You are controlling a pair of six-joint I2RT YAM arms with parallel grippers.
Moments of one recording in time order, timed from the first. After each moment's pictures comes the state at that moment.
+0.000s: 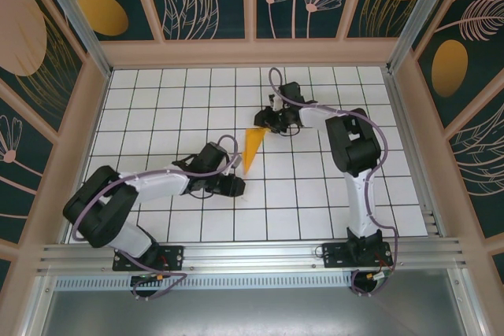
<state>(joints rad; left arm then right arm) -0.71 1.50 0.65 -0.15 0.38 -0.50 0.41 2.18 1.47 -0.22 -0.57 0.59</state>
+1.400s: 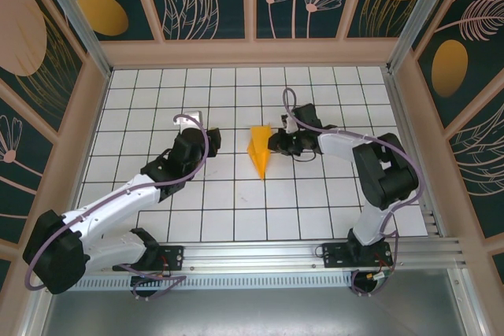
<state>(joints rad) -0.71 1.14 0.71 -0.07 -0.48 -0.51 0.44 1.77 0.96 -0.14 -0.55 0.61</state>
